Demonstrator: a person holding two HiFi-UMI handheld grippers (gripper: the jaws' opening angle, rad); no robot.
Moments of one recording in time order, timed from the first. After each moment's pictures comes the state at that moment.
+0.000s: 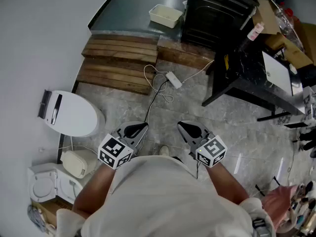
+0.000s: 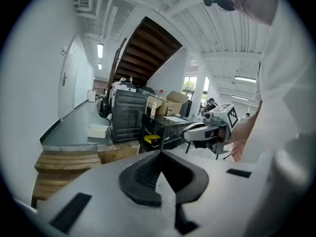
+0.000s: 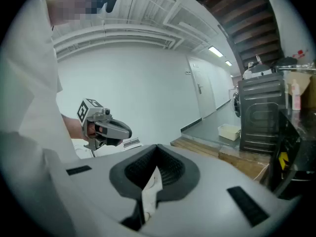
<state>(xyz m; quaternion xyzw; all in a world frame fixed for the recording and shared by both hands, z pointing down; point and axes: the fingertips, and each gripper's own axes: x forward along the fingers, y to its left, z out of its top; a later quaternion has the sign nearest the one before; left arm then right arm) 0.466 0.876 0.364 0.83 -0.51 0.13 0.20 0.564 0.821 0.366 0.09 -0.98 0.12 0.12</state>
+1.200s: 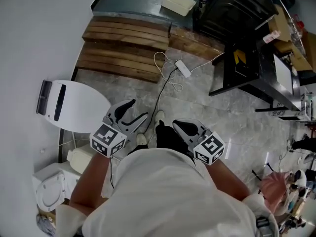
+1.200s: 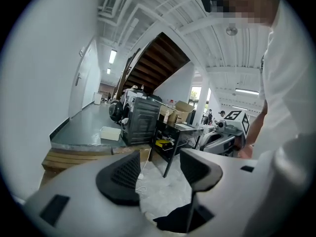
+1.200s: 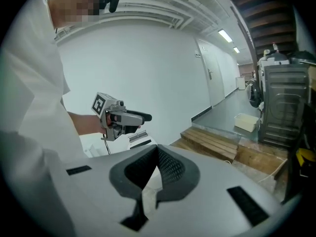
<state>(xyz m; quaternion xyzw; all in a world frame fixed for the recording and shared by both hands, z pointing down) 0.199 0.928 0.374 0.83 -0.52 0.08 0.20 0.324 0.924 0.390 0.06 -0.97 0.13 0.20</state>
